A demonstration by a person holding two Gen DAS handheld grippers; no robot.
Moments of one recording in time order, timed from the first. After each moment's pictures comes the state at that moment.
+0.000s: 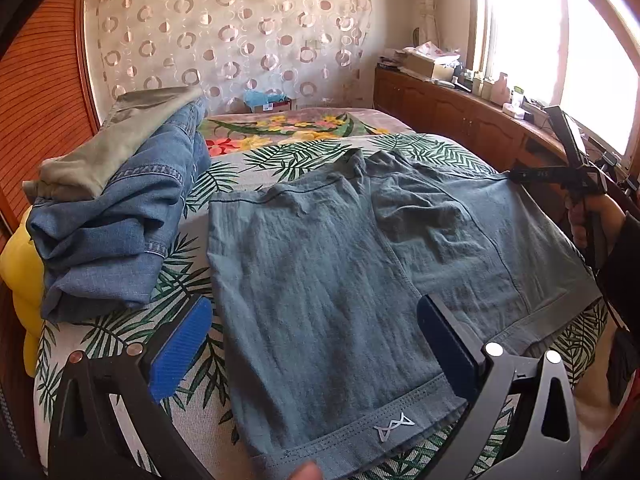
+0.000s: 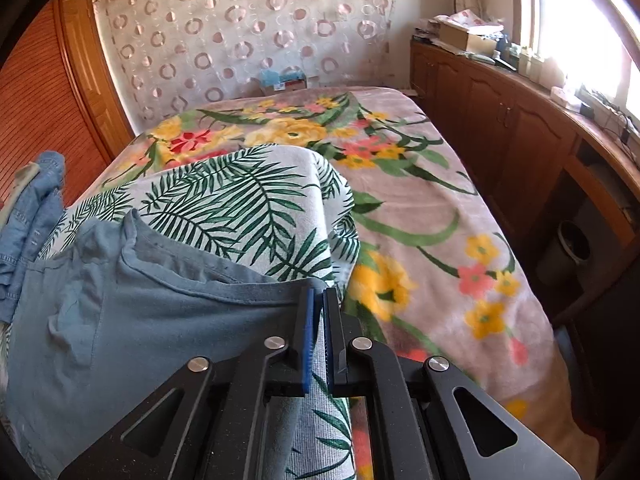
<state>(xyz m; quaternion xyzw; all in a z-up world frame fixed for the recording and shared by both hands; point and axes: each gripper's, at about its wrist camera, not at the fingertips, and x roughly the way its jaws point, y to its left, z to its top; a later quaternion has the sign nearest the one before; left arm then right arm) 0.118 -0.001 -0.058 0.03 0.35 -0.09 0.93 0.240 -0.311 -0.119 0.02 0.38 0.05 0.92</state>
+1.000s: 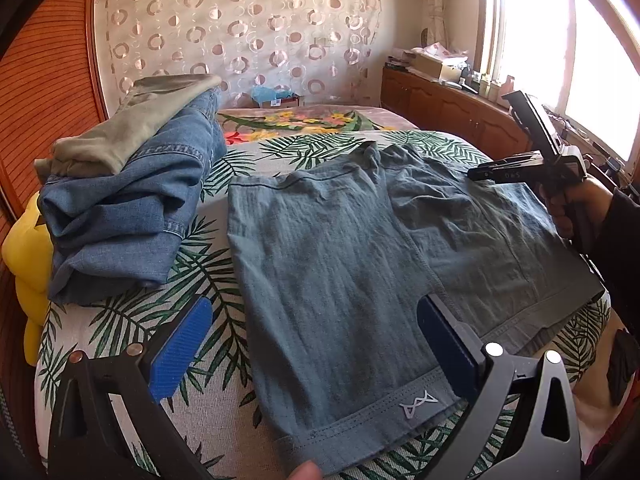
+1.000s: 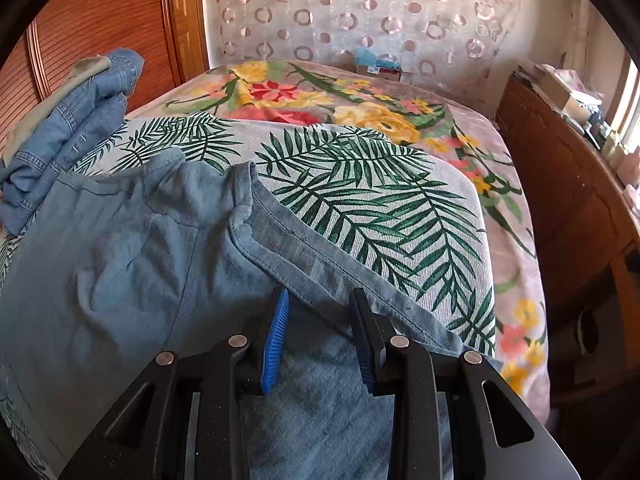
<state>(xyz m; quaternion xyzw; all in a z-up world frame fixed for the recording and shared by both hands) 0.110 0.017 -0.065 0.02 0.36 -0.08 0.93 0.236 -0.221 -0.089 -0.12 0.40 0.17 0.89</state>
